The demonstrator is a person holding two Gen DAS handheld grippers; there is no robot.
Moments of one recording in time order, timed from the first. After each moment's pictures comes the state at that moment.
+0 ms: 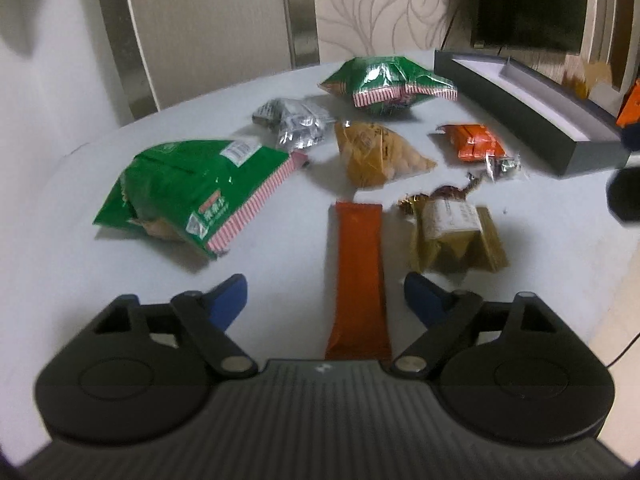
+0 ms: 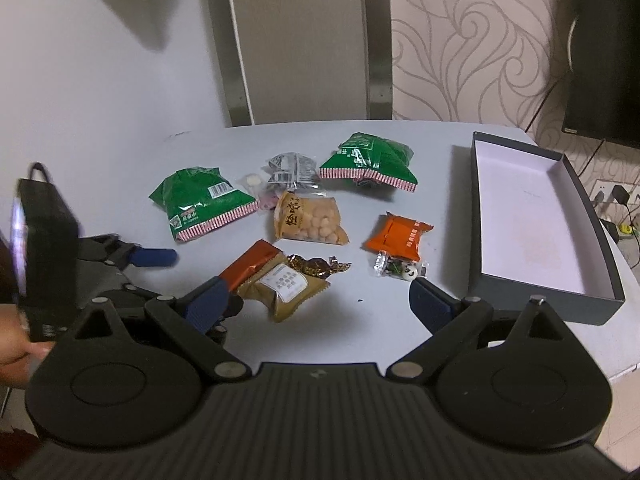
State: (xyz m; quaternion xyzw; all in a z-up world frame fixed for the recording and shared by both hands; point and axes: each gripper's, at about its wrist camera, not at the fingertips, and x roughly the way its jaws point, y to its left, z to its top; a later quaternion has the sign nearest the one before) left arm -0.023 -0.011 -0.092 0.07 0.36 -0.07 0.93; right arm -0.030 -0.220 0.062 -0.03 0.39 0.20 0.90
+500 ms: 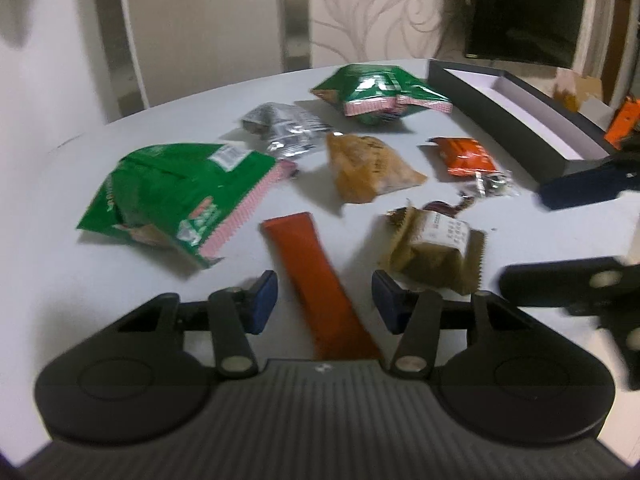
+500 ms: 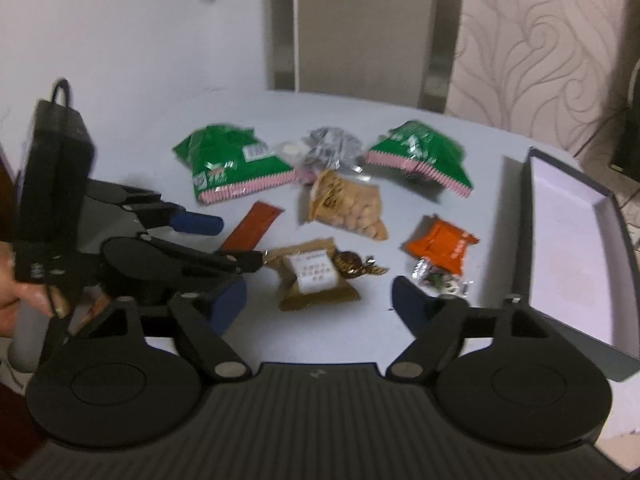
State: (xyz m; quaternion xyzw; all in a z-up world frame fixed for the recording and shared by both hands) left arm -0.017 -0.014 -0.086 0.06 0.36 -0.09 0.93; right arm -0.009 -0.184 0.034 -0.11 0.40 0.27 0.87
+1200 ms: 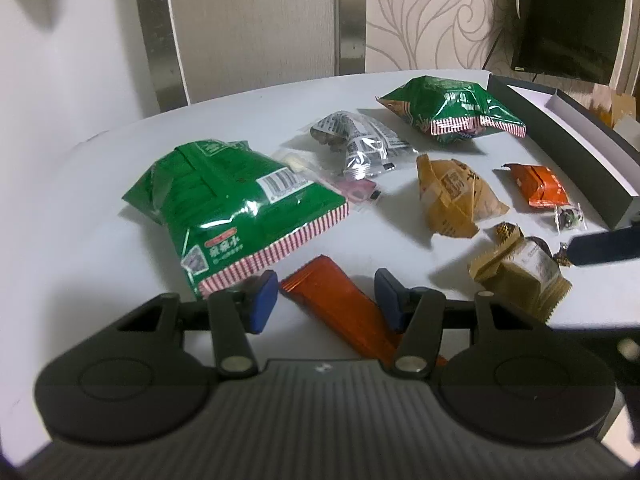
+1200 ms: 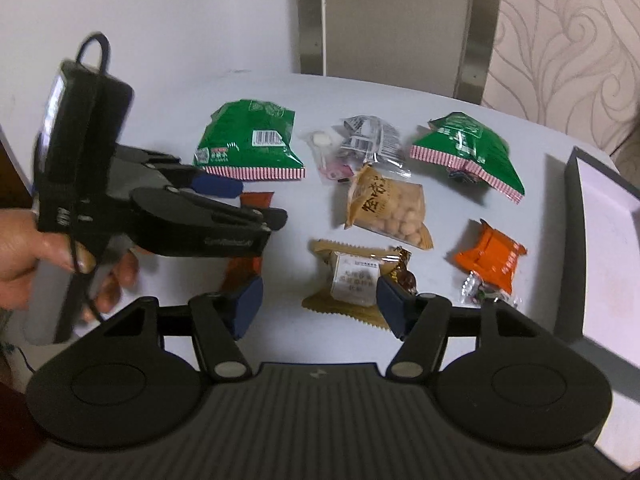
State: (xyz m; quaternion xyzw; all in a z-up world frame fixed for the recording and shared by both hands) left arm 0.021 0.028 -0.086 0.04 0.36 -0.04 0.93; right arm 0.013 -0.151 0.016 -0.12 0.42 0.29 0.85
